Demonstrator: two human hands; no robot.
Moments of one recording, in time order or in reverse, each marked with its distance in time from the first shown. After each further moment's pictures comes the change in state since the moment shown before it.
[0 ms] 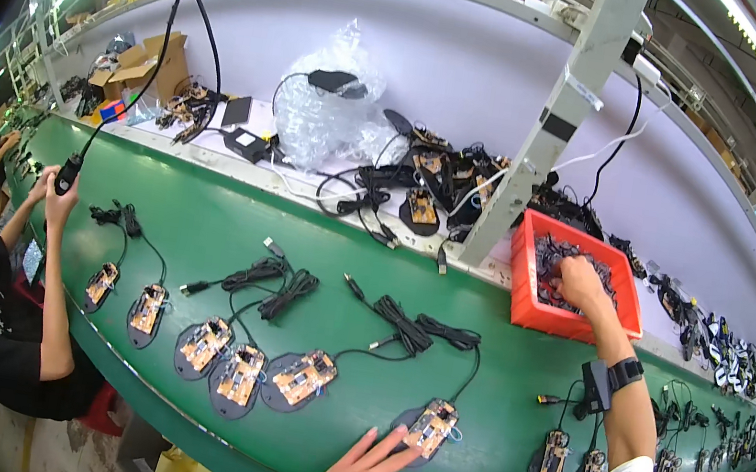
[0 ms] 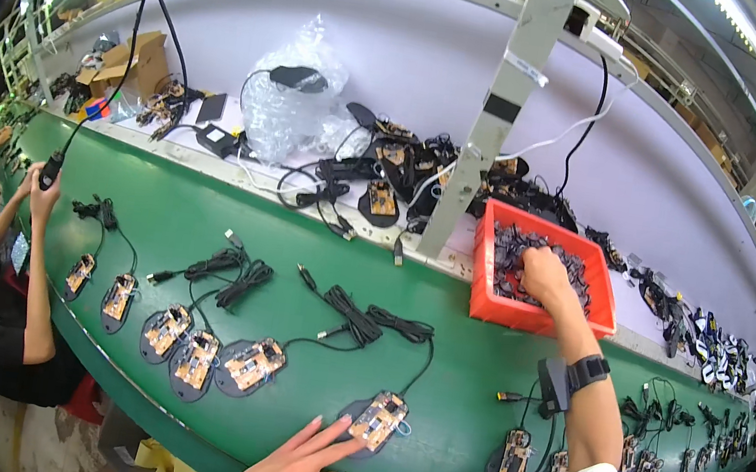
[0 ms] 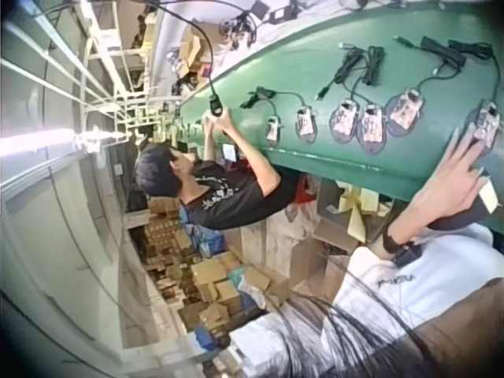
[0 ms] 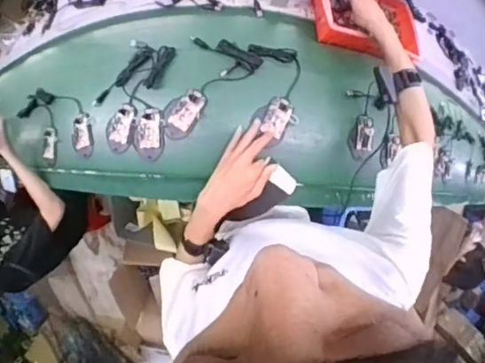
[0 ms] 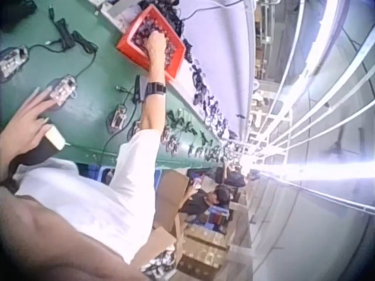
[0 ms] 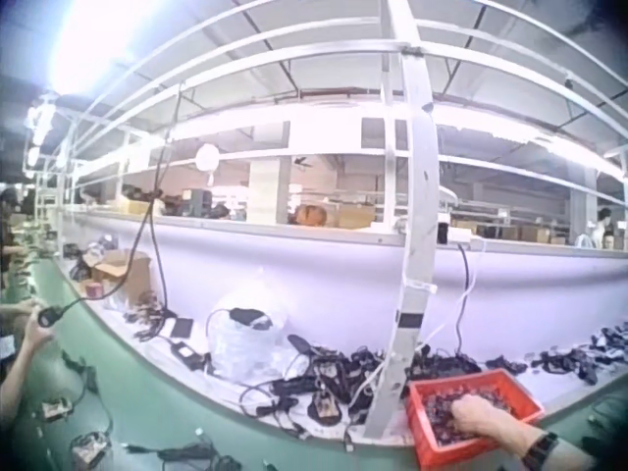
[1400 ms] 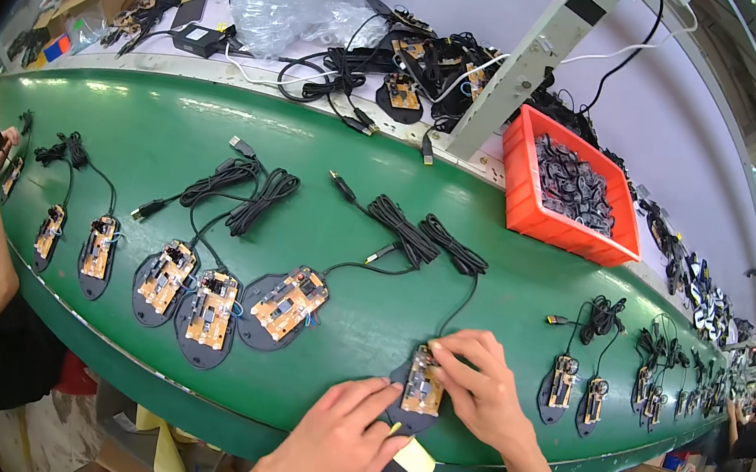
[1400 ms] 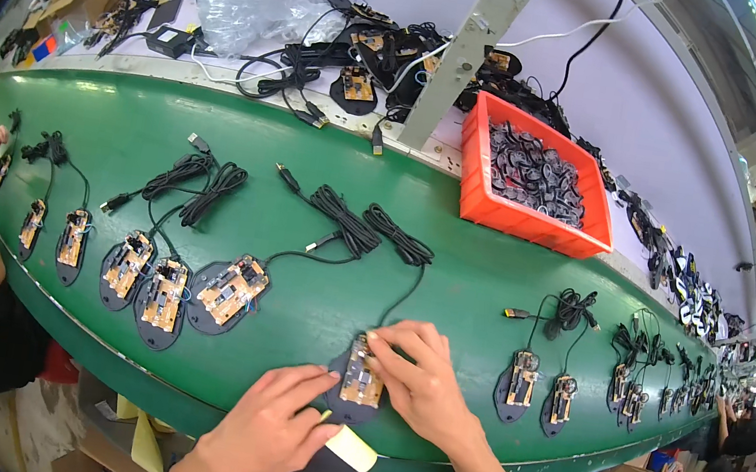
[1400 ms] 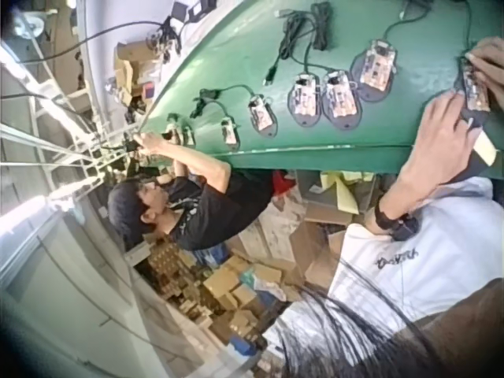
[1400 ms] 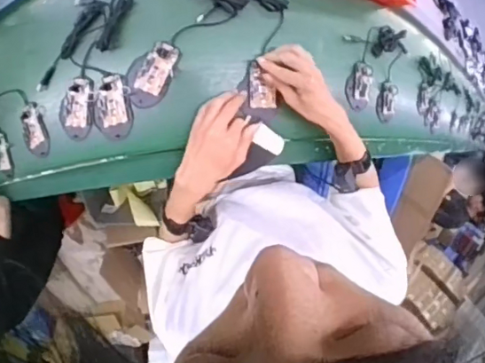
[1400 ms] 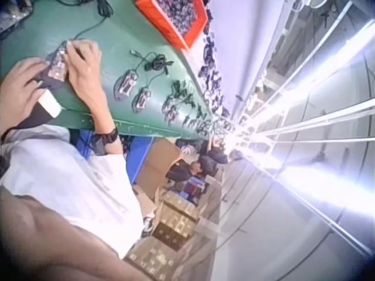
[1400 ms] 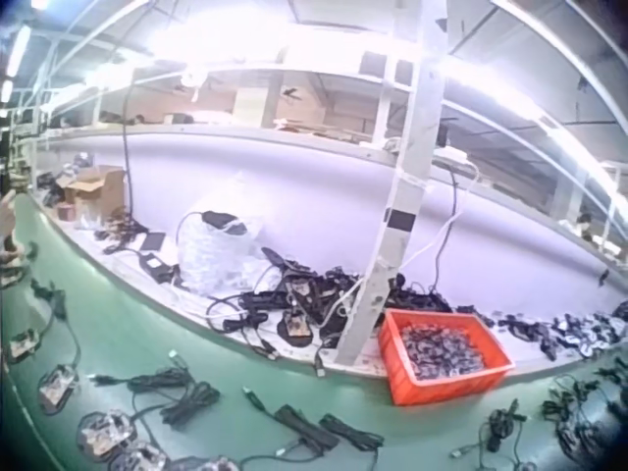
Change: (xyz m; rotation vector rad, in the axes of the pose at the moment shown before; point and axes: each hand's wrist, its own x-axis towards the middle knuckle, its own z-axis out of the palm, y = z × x) left_hand -0.006 -0.006 -0.002 -0.031 0.077 0.024; right_hand -0.252 -0.230 -0.041 0.766 0.197 -0.365
